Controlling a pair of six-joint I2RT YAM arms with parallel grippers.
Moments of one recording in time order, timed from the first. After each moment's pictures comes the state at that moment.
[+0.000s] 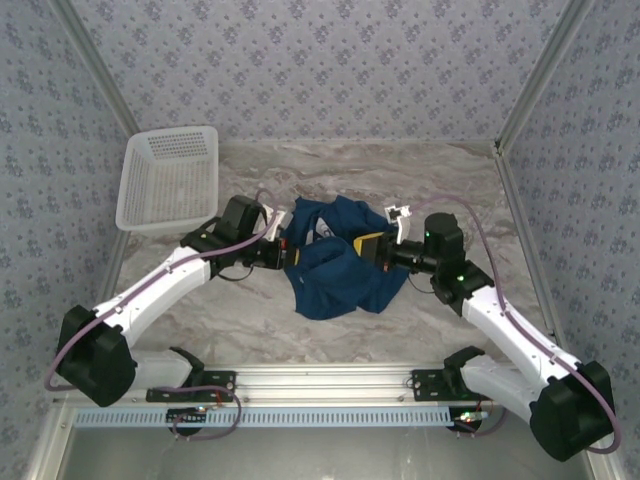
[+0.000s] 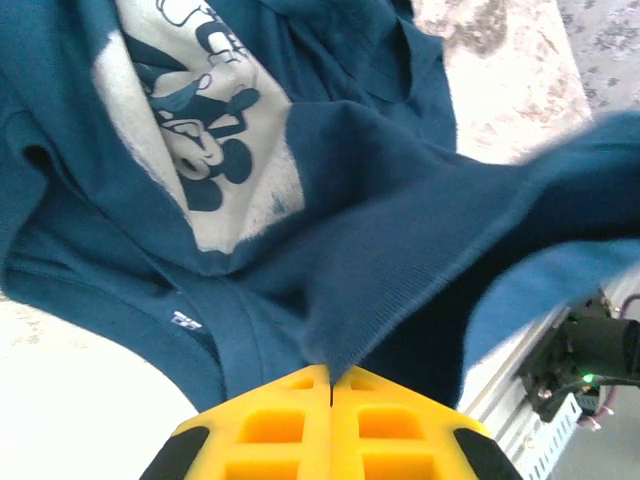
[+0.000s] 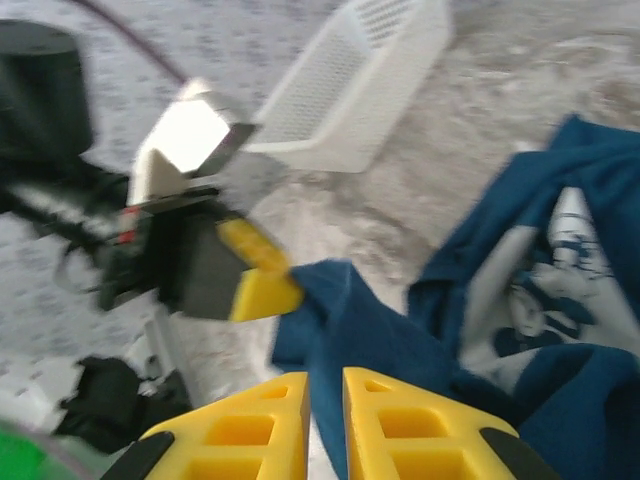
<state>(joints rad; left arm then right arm) -0.57 1.28 0.96 -0.54 0.48 -0.39 0.43 0.98 0.65 -0.02 -0.61 0.46</state>
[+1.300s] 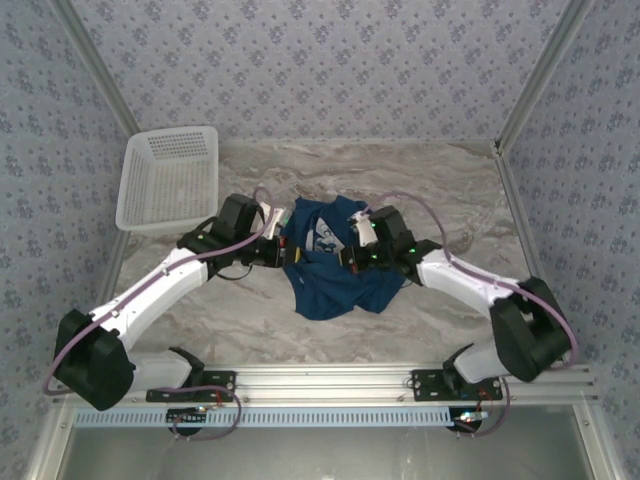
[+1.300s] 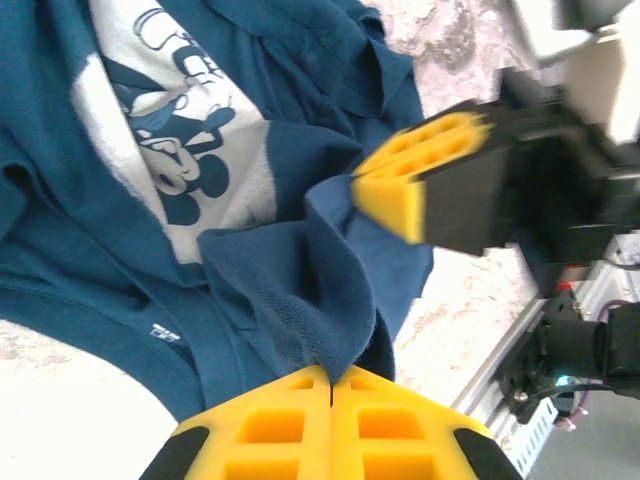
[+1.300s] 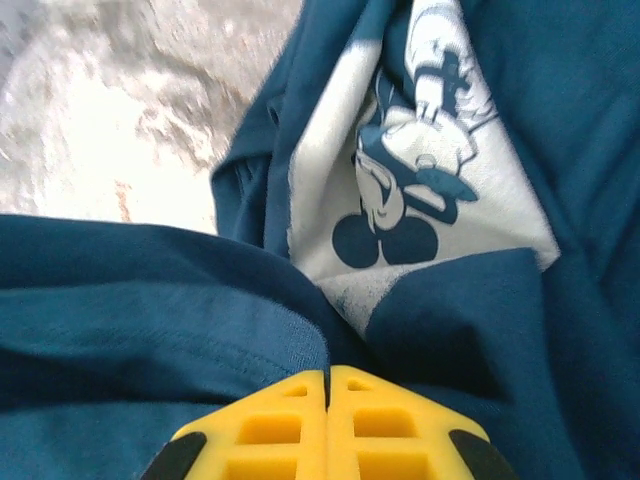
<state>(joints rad) -0.56 1.26 0.96 -0.52 0.48 -0.40 0.57 1.38 0.80 -0.17 -0.36 0.35</state>
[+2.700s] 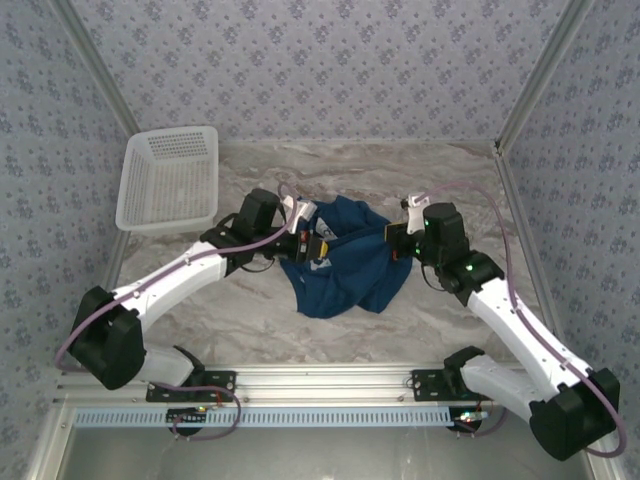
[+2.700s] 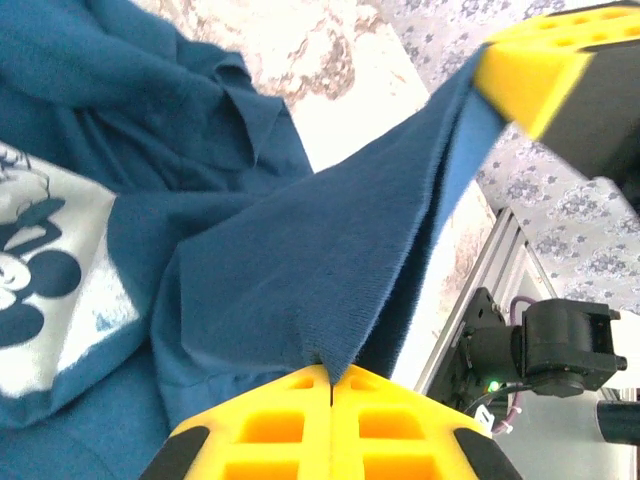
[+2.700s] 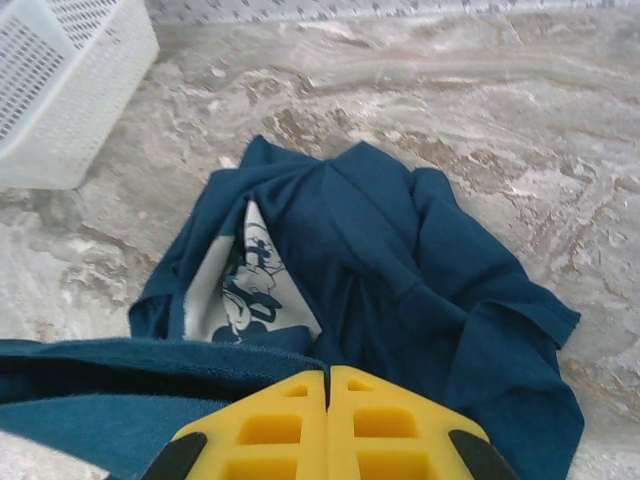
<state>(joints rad) -0.66 1.38 0.99 -0.25 0.61 -0.46 0.43 1.00 0.82 -0.39 -0.10 0.24</state>
